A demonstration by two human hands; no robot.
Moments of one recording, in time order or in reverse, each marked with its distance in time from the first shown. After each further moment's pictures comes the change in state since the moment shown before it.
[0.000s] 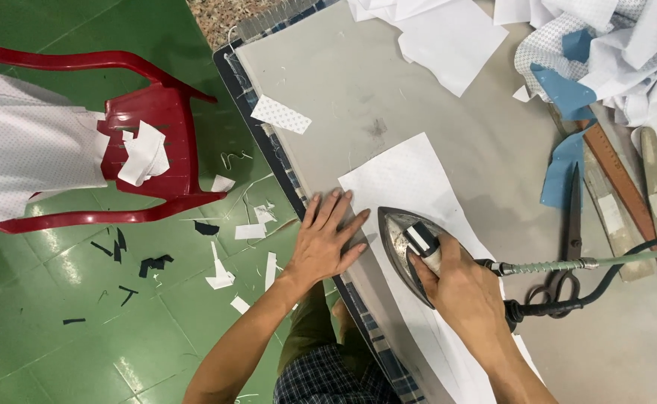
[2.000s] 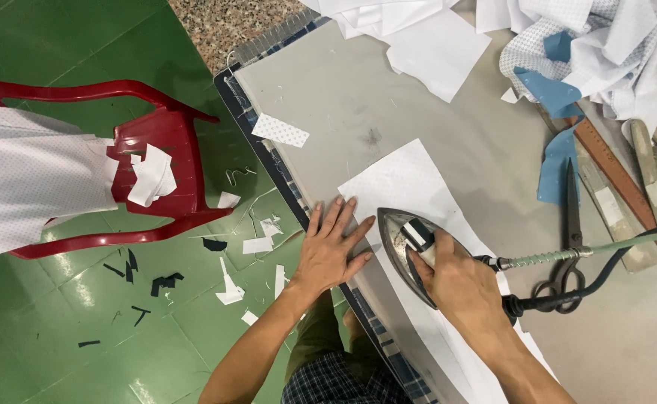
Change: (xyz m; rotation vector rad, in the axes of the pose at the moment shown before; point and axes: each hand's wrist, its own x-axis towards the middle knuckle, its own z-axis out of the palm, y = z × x) left_hand 0.000 0.006 -0.006 0.050 -0.121 -0.011; right_hand 0.004 -0.001 0.014 -0.053 0.030 0.036
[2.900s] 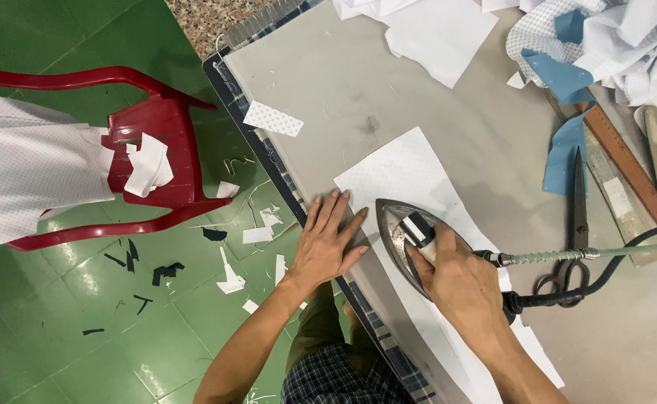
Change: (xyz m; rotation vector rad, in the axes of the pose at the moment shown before) left_hand -0.002 -0.001 0.020 -0.095 0.133 -0.037; right_hand 0.000 -0.017 -0.033 0.071 -0.125 0.107
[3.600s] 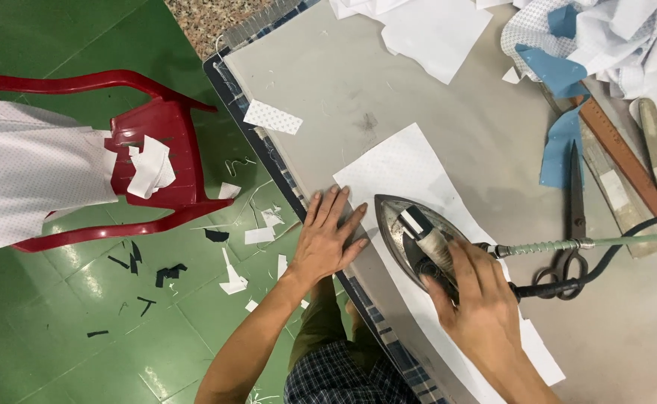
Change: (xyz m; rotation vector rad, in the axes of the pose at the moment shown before) left_hand 0.003 0.000 -0.011 0.035 -0.101 0.052; right_hand -0.042 0.035 0.015 0.064 0.569 -0.455
